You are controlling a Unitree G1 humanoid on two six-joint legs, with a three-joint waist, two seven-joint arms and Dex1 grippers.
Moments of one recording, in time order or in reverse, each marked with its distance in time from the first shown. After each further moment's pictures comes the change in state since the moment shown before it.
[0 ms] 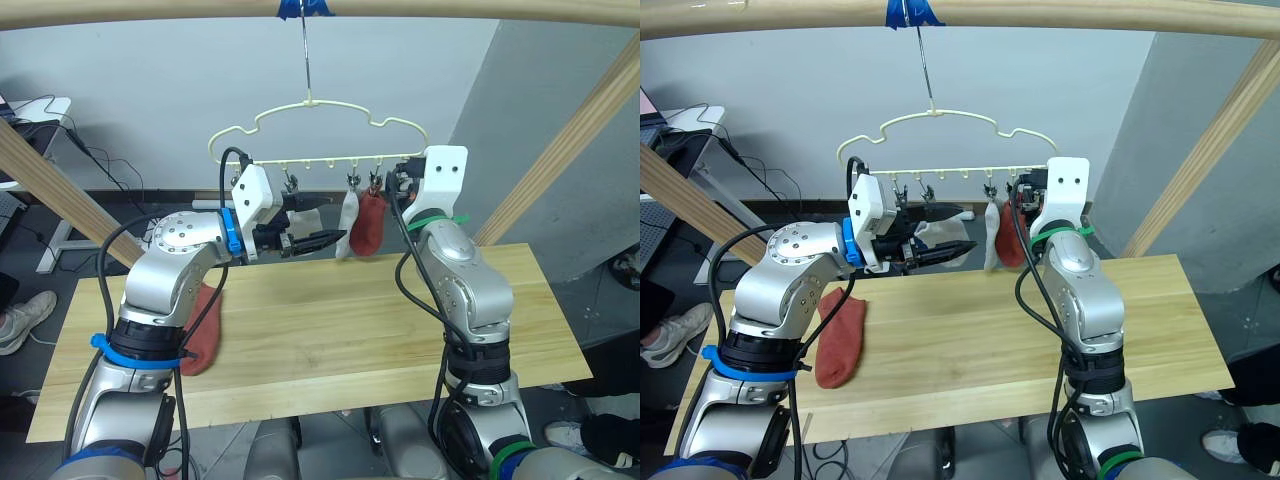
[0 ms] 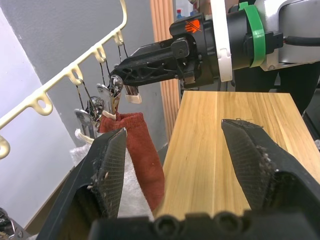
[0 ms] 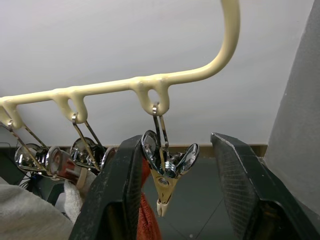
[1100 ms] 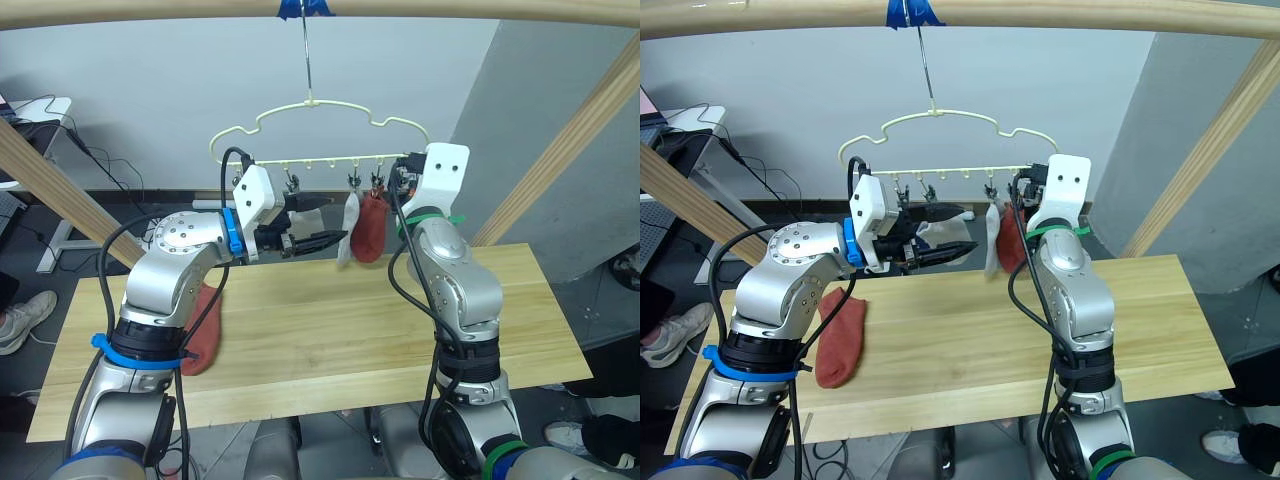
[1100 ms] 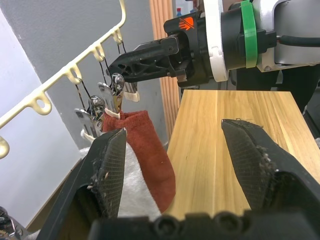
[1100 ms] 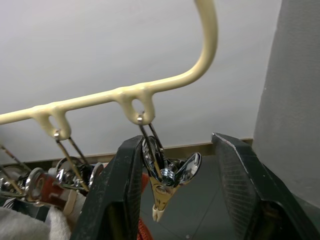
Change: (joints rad) left arm 0.000 0.000 -0.004 -0.007 0.006 0.003 0.003; right arm -0.016 0.053 -0.002 0.022 -0.006 -0.031 -0.143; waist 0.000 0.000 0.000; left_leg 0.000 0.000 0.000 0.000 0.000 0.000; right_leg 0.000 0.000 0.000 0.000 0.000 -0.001
